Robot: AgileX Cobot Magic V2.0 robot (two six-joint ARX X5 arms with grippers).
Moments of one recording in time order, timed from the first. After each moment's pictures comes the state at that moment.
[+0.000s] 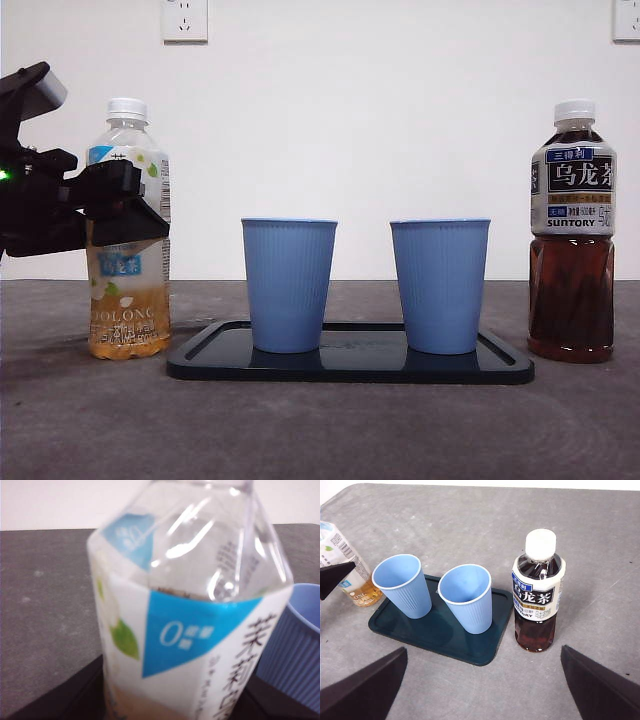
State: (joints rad) left arm -0.32 1.49 0.35 0.97 0.10 -0.07; right arm 0.43 0.47 0.85 -0.84 -0.02 0.21
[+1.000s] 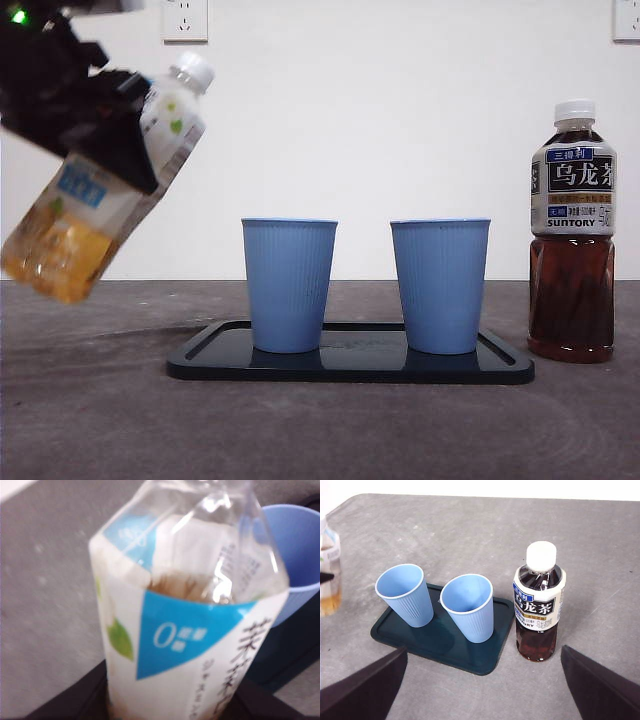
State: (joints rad) left arm -0.51 1.17 0.84 -0.30 -0.14 0.26; right arm 0.43 0.47 0.85 -0.80 -0.02 0.21
